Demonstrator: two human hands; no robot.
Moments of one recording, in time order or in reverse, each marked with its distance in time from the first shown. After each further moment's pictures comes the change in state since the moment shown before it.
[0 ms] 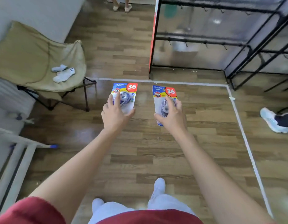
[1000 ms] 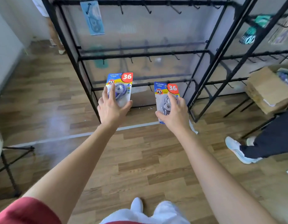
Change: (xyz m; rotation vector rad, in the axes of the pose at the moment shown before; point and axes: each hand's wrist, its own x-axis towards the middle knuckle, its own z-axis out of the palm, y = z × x) left_hand 0.302 0.482 0.194 -0.168 0.098 0.293; right_hand 0.430 0.217 -0.298 -0.027 0.333 0.039
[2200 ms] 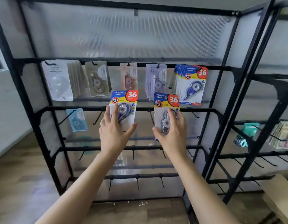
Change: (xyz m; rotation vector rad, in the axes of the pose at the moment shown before) left_hand 0.239 0.279 0.048 -0.083 0.368 0.237; right_hand 0.361 -0.002 -0.144 0.271 0.535 -0.521
